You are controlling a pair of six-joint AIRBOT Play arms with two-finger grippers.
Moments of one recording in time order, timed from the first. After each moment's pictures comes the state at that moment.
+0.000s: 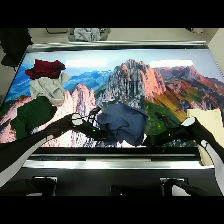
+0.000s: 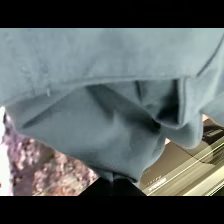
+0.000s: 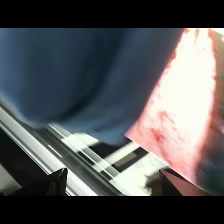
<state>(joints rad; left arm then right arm) -0.56 -1.50 0.96 0.86 -0.92 -1.48 -0.14 -1.30 0.65 -0.86 1.27 0.81</state>
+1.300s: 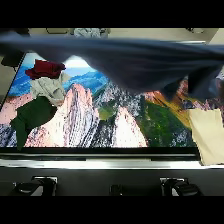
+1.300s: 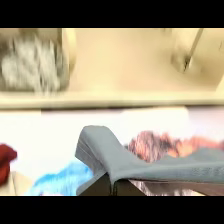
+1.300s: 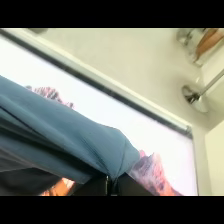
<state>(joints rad) -0.04 -0.80 1.65 1.38 -1.05 -1.59 0.11 -0.66 1.53 -1.75 1.10 1.22</state>
